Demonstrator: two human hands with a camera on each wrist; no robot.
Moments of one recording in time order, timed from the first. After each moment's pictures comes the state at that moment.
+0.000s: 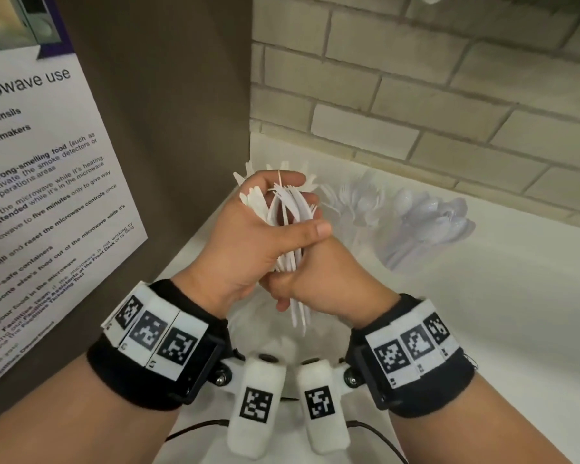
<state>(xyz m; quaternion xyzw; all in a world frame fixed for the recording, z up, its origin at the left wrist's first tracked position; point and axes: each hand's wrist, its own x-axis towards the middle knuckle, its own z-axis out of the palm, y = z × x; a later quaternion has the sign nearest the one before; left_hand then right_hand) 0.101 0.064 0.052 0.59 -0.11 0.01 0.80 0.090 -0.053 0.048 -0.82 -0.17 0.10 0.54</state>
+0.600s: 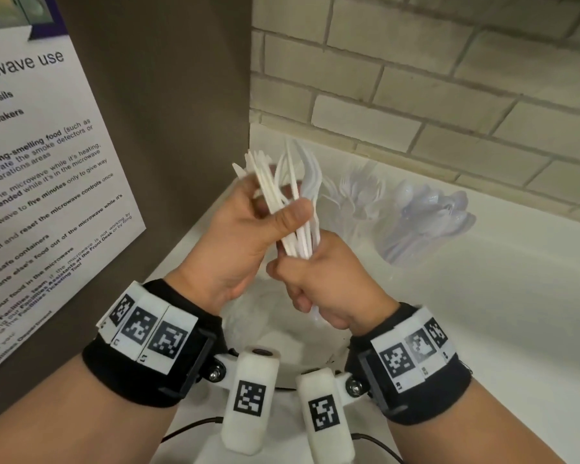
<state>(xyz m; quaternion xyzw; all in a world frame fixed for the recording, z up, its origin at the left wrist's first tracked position) 0.098 0.071 0.046 0.55 -0.10 -0.05 0.83 0.079 -0.057 0.041 -0.75 -0.06 0.15 0.64</state>
